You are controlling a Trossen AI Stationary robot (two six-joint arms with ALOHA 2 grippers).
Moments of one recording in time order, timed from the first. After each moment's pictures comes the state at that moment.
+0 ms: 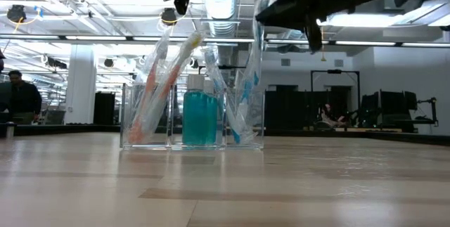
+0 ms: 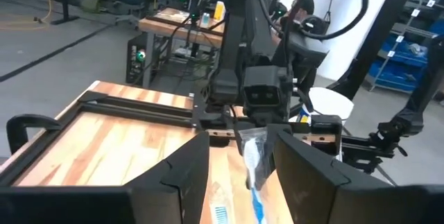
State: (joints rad) left arm 0.33 1.21 0.91 0.21 0.41 -0.18; right arm 0.22 1.36 0.64 0.49 0.52 0.53
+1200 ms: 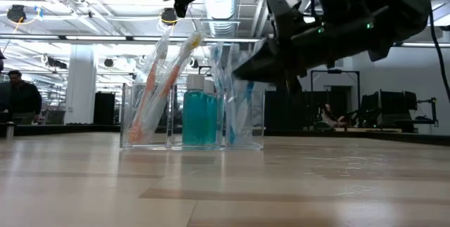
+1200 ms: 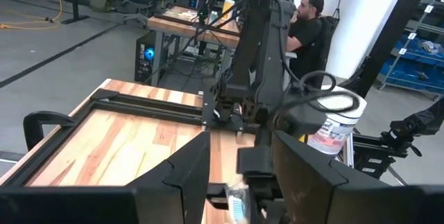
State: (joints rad) left arm 0.36 1.21 0.91 0.20 0.41 -0.15; right arm 0.18 1.75 0.62 0.83 0.34 0.66
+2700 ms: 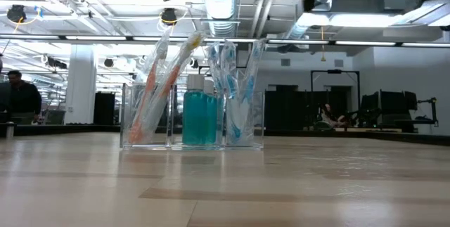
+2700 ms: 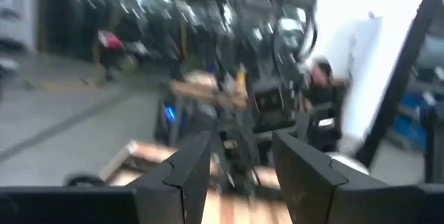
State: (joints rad) left arm 0.46 1.03 0.91 0.25 0.38 -0.25; right arm 0.06 1.12 0.72 0.47 0.21 0.49
